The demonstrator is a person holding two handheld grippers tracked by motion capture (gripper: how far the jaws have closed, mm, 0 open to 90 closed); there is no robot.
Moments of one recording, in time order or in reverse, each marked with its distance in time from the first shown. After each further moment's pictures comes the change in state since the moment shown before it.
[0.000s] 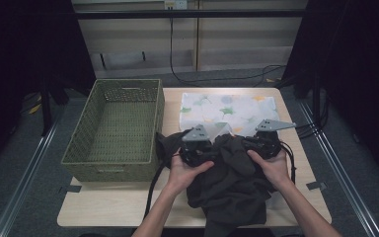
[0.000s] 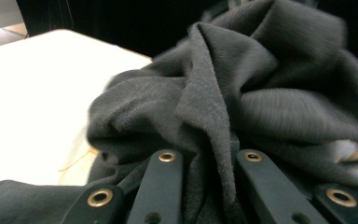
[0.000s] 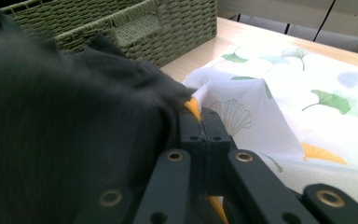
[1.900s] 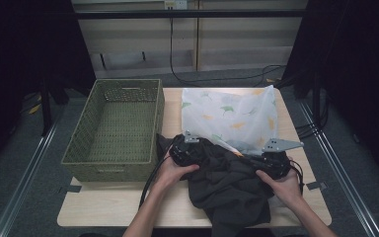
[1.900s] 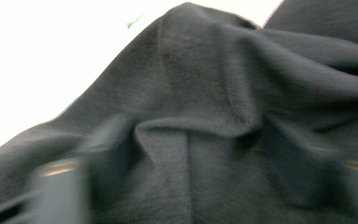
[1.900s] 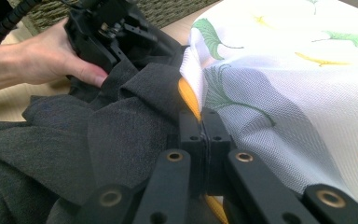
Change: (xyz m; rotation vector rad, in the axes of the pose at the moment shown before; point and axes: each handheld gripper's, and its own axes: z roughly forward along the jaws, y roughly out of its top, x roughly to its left) left arm 0.075 -0.075 0.012 0.264 0.327 -0.118; right arm 0.018 -0.037 -0.030 0.084 -0.012 -0.042
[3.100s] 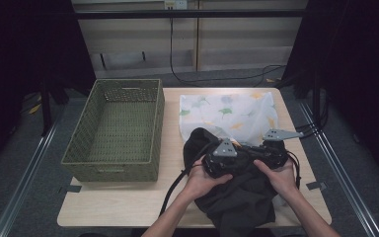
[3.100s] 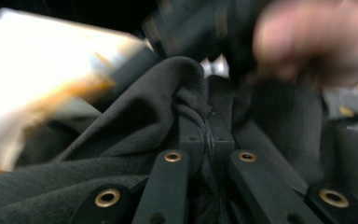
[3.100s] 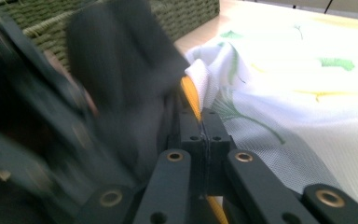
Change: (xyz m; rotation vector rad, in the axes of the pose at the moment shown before) left arm -0.114 0.054 -0.011 -0.184 -0.332 0.228; right arm -0.017 0.014 0.010 -0.067 0.034 0.092
